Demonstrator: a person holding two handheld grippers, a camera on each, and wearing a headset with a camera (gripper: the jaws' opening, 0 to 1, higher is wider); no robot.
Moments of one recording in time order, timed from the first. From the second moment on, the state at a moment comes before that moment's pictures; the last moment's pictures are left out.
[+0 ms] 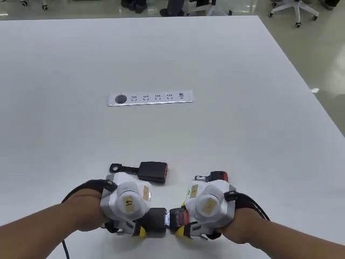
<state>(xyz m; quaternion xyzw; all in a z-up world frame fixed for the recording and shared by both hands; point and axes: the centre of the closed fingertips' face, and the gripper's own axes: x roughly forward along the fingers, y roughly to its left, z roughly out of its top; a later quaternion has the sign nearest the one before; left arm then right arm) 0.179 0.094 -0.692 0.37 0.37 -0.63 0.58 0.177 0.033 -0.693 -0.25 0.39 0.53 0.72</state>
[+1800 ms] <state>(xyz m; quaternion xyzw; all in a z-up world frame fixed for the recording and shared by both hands) 0.182 0.100 -0.691 0.33 0.32 -0.67 0.58 0.172 -0.005 -0.690 -0.21 0.36 0.52 0.74</state>
